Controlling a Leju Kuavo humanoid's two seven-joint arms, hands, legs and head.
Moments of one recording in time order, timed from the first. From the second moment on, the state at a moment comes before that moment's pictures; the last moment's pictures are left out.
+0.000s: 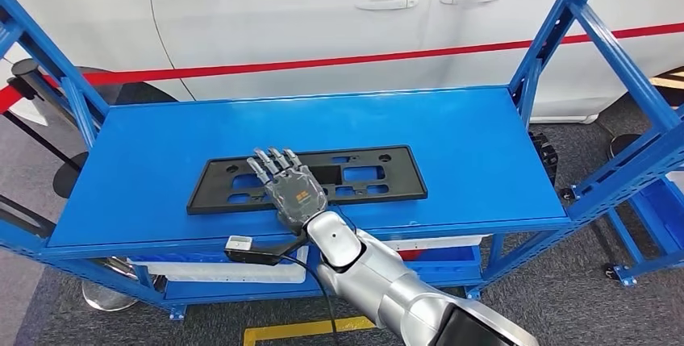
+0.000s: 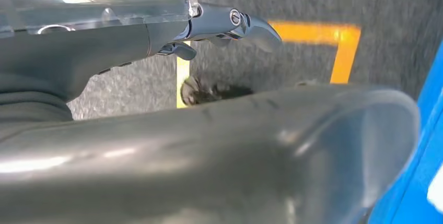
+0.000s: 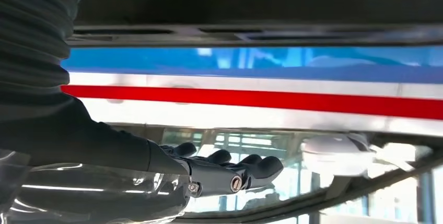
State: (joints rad) left arm -0.06 -0.08 1.03 -0.22 -0.68 -0.04 -0.32; right arm -0.75 0.35 0.93 -0.42 1.32 -0.59 0.08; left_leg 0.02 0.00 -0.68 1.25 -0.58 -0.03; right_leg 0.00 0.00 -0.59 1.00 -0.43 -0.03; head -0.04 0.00
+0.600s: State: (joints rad) left arm -0.07 -0.07 1.03 -0.22 -0.70 -0.04 -0.33; right arm -0.80 0.32 0.94 -0.31 1.52 -0.46 0.24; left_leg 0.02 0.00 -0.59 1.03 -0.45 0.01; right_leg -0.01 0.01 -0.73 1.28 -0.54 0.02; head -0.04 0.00
